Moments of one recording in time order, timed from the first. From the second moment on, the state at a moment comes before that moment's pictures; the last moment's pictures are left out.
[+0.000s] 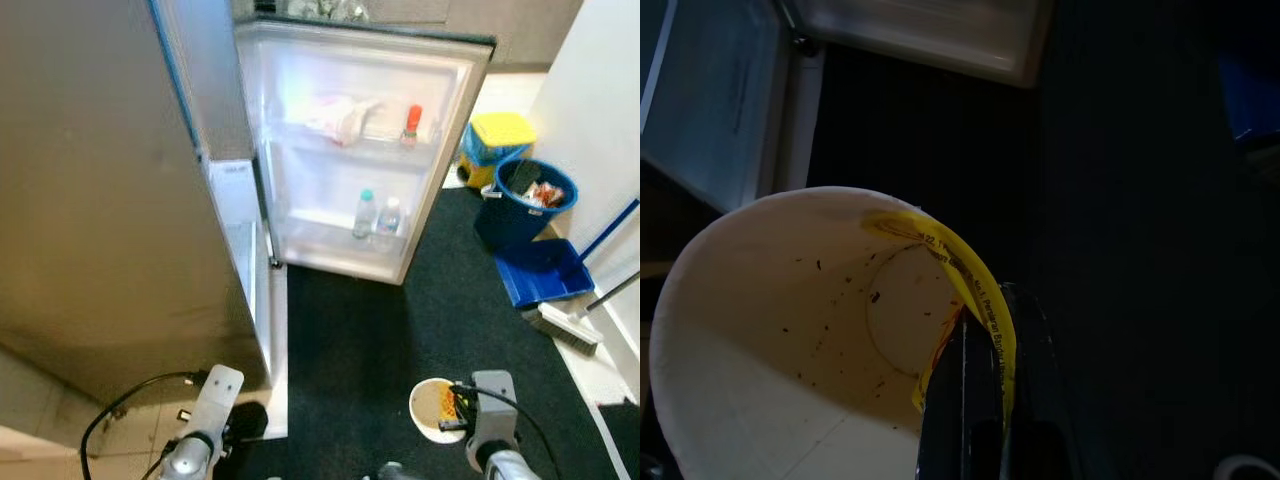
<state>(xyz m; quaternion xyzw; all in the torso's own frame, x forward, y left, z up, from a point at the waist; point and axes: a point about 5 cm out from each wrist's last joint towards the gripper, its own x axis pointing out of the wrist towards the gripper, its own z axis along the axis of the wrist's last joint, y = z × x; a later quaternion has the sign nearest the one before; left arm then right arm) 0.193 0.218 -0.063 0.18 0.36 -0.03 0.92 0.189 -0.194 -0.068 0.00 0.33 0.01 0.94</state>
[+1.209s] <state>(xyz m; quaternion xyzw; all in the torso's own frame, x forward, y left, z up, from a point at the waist) 0.196 0.215 -0.063 0.18 0.35 -0.03 0.92 0.189 -0.204 -0.066 -0.01 0.33 0.00 0.95</state>
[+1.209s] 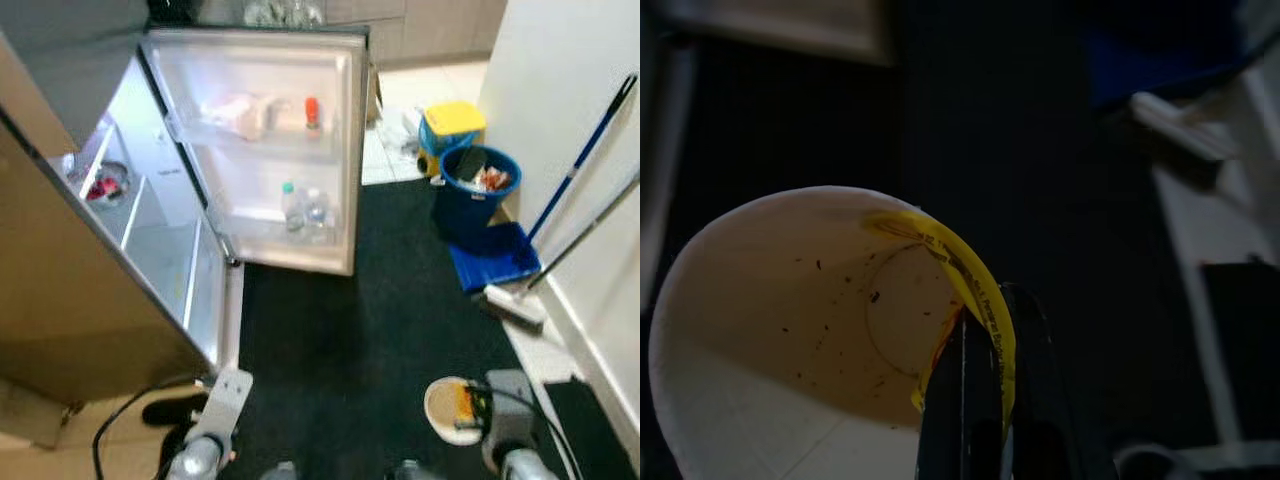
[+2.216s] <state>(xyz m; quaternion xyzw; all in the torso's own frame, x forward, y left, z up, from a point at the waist) 0.200 0.214 -0.061 0.18 0.35 -0.03 0.92 0.187 -0.201 -0.068 -0.01 0.33 0.00 0.94</state>
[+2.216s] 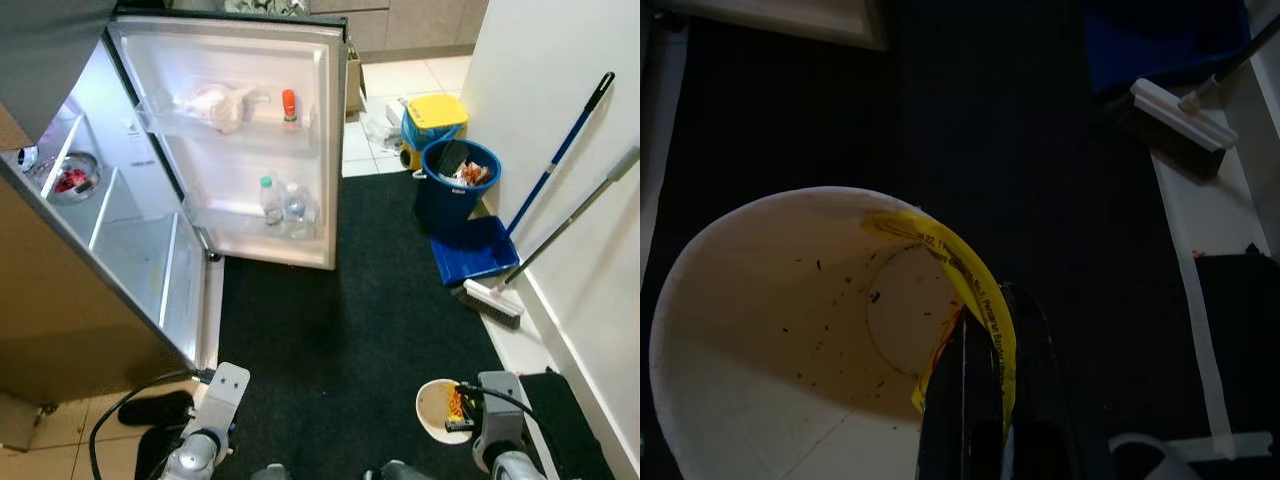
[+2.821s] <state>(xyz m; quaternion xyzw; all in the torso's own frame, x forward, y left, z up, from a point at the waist) 0.206 0.215 -0.056 0.18 0.33 -0.03 0.92 0.189 -0.199 -0.067 -0.01 0.33 0.00 0.94</state>
